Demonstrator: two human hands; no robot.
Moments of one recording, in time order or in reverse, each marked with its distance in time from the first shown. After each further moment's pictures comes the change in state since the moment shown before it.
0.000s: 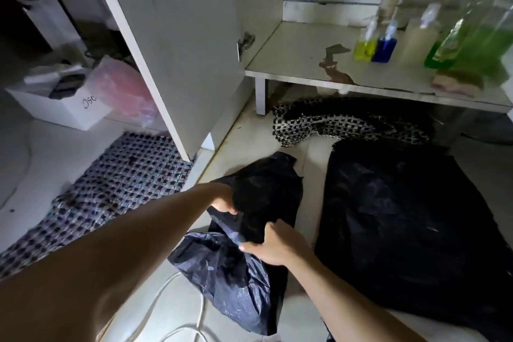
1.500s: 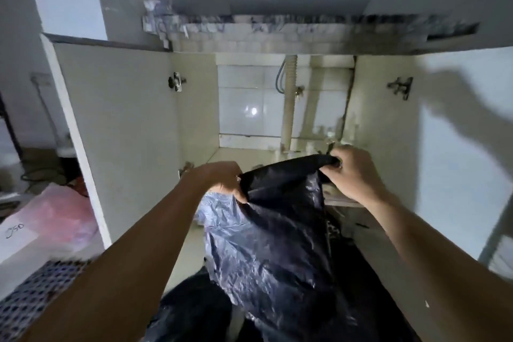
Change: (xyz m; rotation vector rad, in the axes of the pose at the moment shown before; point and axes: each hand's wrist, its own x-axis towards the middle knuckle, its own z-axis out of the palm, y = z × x) left_hand -0.200 0.109 -0.220 -0.173 0.612 0.431; right_hand -0.156 0.096 -0.349 0.004 1.133 -0.197
